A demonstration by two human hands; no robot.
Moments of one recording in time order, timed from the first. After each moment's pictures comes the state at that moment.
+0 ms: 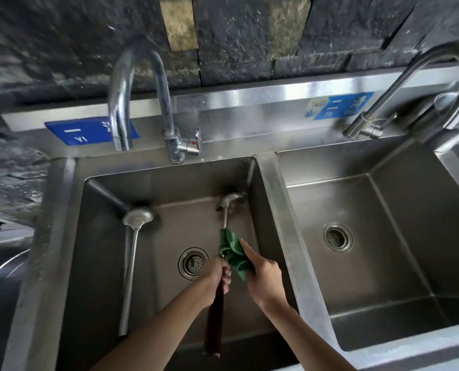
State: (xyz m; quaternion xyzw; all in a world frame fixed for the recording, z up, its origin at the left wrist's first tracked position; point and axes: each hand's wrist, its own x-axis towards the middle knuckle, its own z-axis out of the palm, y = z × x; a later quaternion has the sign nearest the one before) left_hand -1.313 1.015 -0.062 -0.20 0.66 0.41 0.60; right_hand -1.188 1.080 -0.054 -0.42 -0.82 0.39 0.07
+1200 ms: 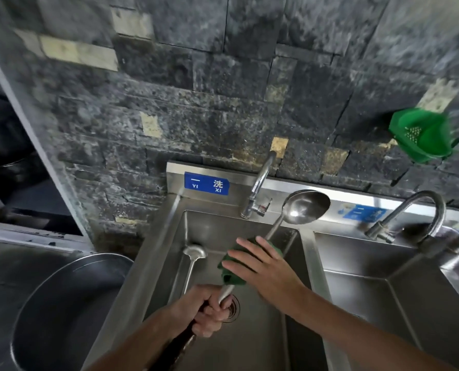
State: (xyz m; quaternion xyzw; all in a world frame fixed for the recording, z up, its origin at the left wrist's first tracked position) left_hand -1.347 0.778 0.142 0.16 0.45 0.52 0.71; right_hand -1.246 0.980 0.166 0.13 -0.97 -0.18 0.05
